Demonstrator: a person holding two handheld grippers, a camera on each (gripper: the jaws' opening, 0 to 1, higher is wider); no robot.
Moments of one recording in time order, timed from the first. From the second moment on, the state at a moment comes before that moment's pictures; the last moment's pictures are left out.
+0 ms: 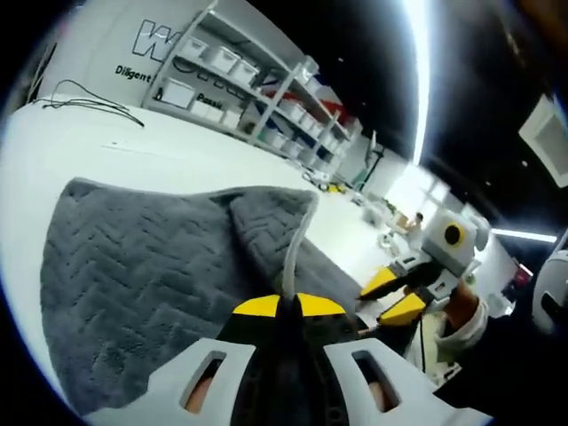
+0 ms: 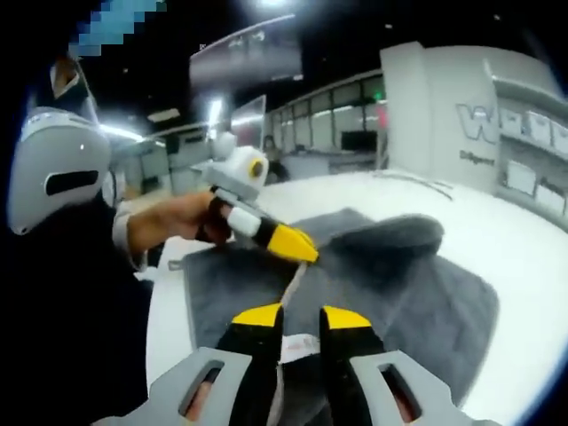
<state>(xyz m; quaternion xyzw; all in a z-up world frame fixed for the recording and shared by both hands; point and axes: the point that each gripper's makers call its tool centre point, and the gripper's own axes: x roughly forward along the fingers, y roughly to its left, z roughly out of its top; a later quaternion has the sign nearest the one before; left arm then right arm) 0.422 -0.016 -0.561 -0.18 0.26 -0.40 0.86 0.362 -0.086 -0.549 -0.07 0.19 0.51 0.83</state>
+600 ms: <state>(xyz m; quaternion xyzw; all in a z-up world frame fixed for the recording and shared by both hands) 0.431 0.008 -0.558 -0.18 0.25 -0.37 0.88 0.320 -0.103 -0.548 -0.08 0.20 0.54 0.81</state>
